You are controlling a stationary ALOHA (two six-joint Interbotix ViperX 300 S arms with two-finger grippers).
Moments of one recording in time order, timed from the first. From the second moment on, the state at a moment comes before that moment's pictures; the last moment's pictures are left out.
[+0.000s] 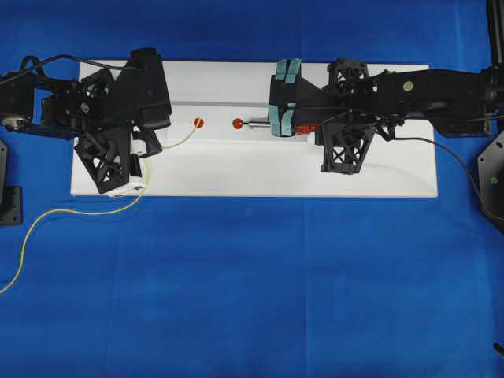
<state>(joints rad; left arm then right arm) 0.07 -0.29 0.73 0.00 0.46 -0.18 -0.16 0.00 0.58 -0.15 0.66 0.18</state>
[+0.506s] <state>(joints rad) 0.07 -0.29 0.73 0.00 0.45 -0.18 -0.16 -0.18 0.68 -0.15 0.70 0.19</state>
